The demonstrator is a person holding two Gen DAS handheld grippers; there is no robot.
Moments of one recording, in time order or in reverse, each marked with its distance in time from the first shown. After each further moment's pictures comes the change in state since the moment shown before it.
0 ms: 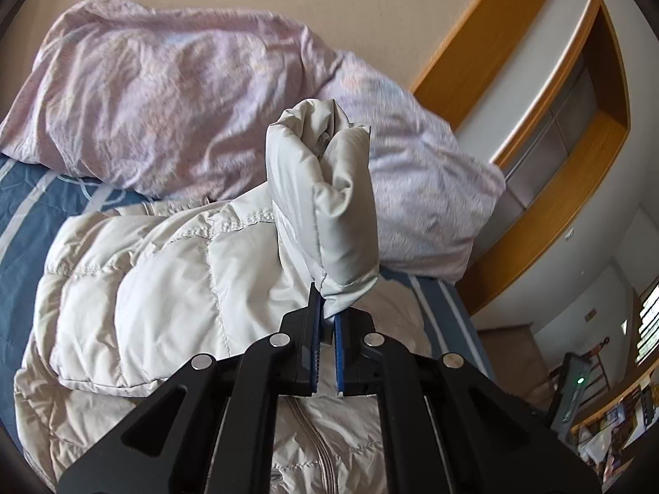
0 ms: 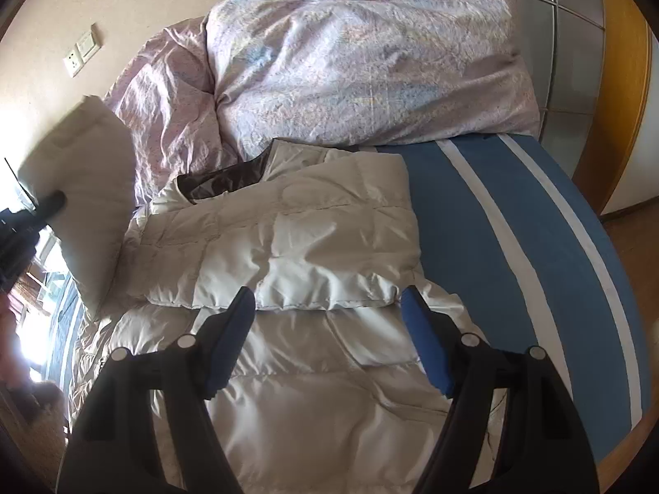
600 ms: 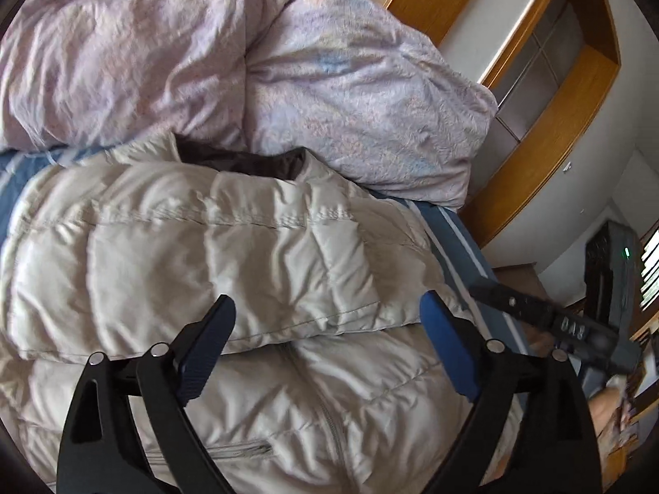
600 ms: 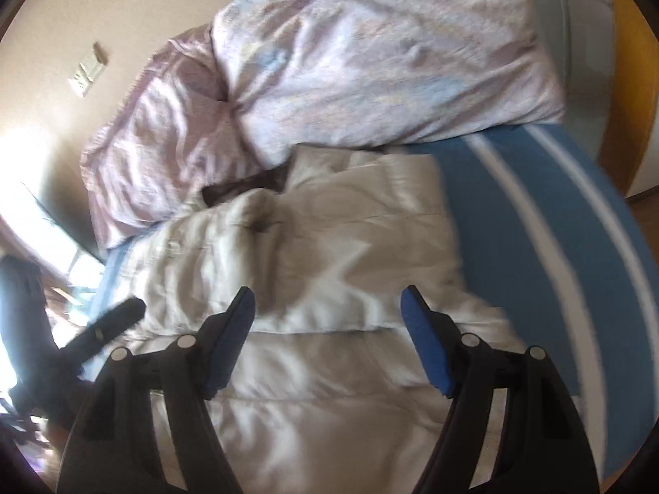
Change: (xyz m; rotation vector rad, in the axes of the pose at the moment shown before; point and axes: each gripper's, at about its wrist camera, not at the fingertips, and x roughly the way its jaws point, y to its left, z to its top) left arm 0.024 -0.008 -0.055 0.132 0.140 -0.004; right arm 0.018 0.017 0.022 0.074 0.053 0.194
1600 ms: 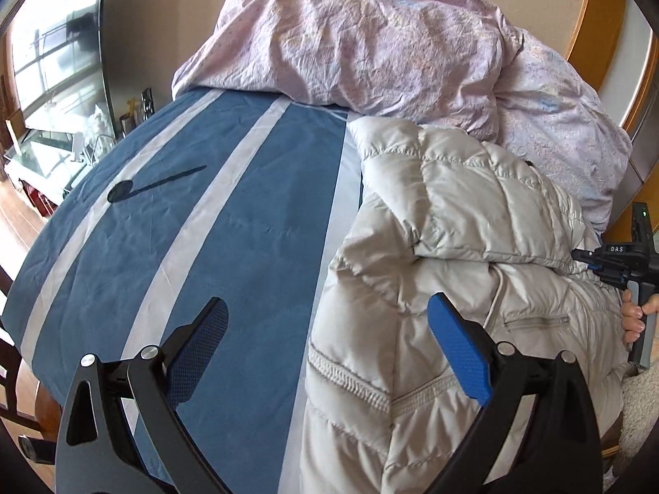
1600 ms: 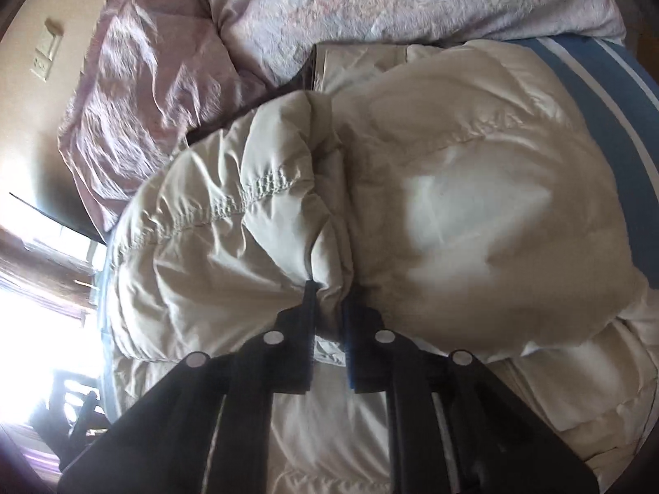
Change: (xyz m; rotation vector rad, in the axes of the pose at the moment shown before) left arm -0.137 0.181 -0.084 -0.209 -0.012 0.454; right arm 0.121 0.032 0.000 0.048 0.228 -0.062
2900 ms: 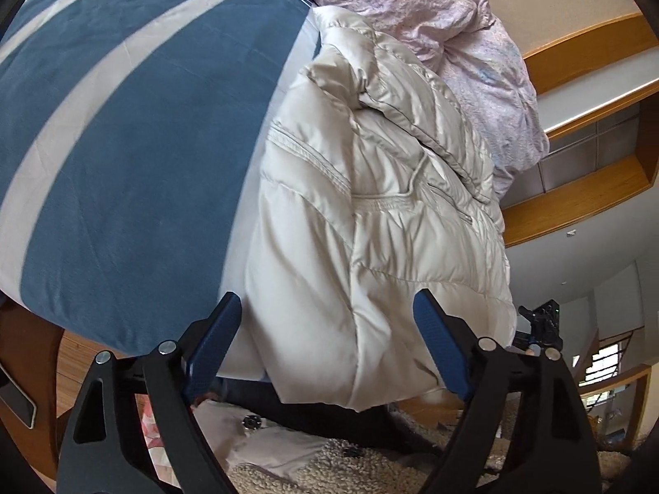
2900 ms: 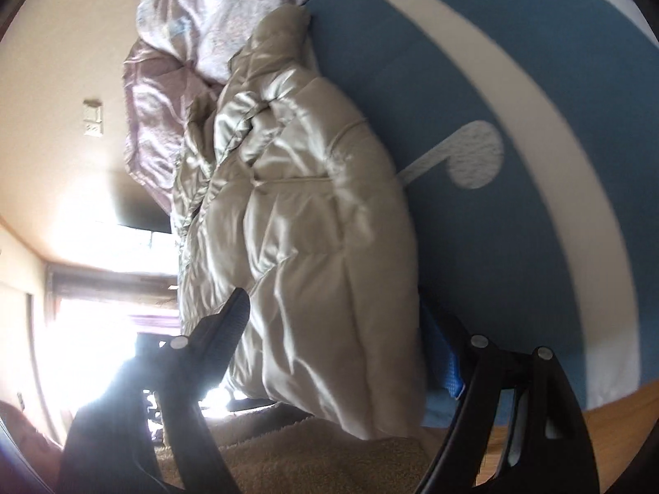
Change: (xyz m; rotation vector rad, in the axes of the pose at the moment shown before) left arm -0.005 0.046 -0.088 -0.219 0.302 -0.495; right arm -0.113 -0.233 -0.159 0.265 0.103 0.414
